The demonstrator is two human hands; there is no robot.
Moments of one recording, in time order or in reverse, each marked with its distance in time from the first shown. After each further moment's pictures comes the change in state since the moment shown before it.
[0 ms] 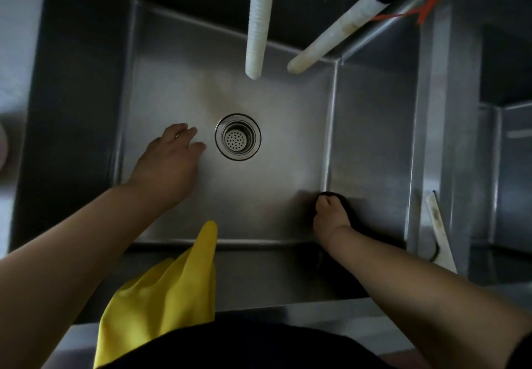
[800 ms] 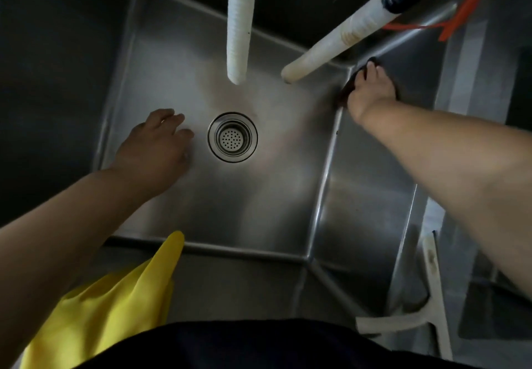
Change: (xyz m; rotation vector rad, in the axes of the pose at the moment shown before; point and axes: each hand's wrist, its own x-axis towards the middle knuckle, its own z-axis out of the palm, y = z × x) left_hand 0.026 0.012 -0.001 0.042 -0.002 -0.187; right_hand 0.084 0.246 -0.076 0.104 0.187 0.453
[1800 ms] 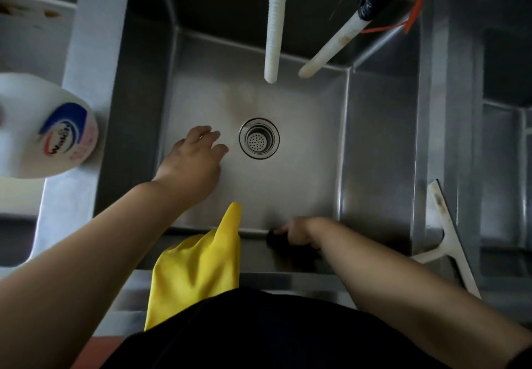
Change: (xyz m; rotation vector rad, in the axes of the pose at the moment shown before) left_hand -0.070 0.009 -0.071 0.021 -0.106 0.088; right_hand -0.244 -0.177 -0.032 1.067 -0.725 -0.602
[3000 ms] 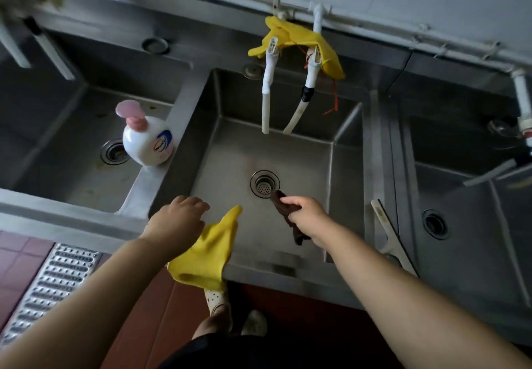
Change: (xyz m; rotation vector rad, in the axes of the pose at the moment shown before) left_hand -0.188 0.083 -0.044 0.092 0.023 -0.268; right_hand -0.160 0.010 0.053 0.751 0.837 -0.426
